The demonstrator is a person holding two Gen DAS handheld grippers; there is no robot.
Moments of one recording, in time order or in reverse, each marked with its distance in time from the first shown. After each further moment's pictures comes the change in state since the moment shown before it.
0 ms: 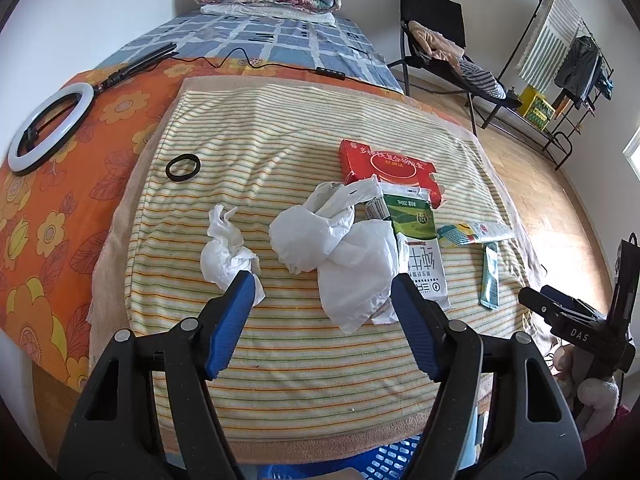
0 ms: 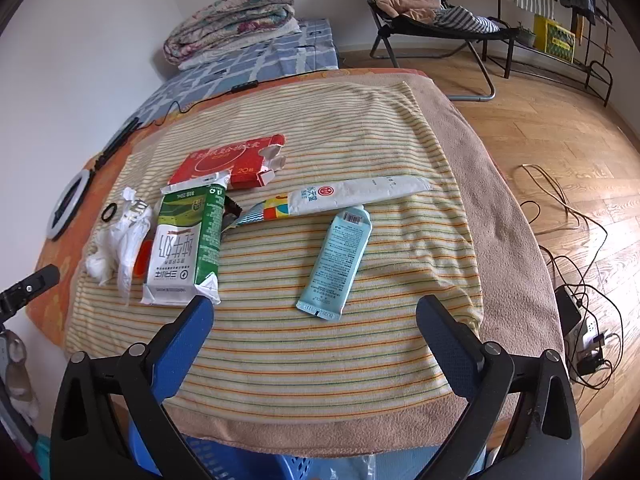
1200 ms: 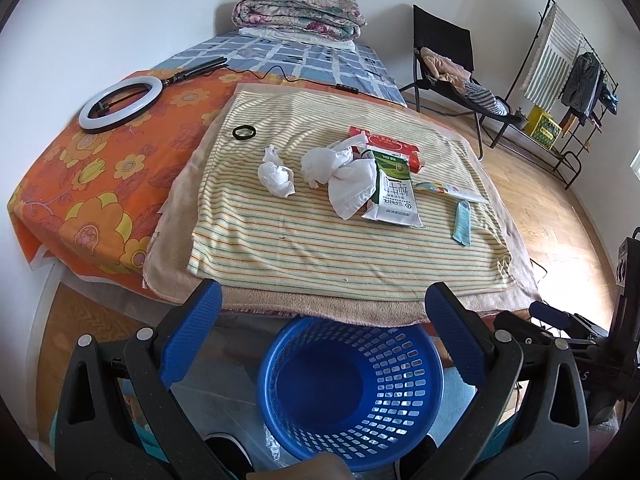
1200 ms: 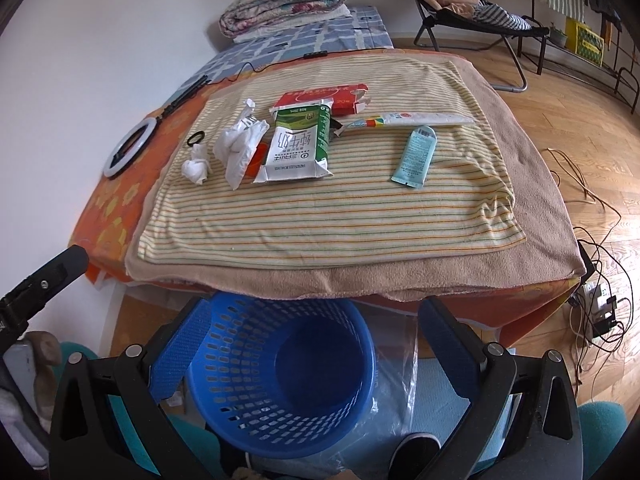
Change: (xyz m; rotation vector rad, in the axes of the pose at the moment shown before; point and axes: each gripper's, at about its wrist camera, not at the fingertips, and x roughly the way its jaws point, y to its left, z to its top) left arm -0.132 0.001 -0.119 -0.070 -0.113 0.057; right arm -0.089 0.067 -0.107 -0.082 0.042 0.126
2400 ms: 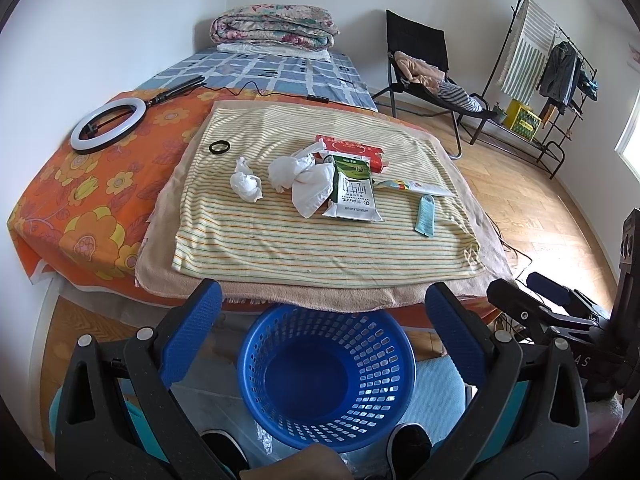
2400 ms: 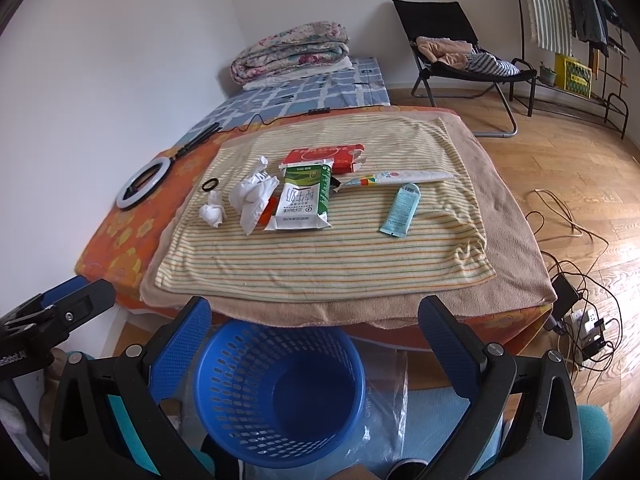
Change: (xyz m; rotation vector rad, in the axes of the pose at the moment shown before) left arm -0.041 -0.046 -0.020 0.067 -0.035 -0.038; right arm -0.053 0.002 -0.005 -0.033 -0.182 -0.009
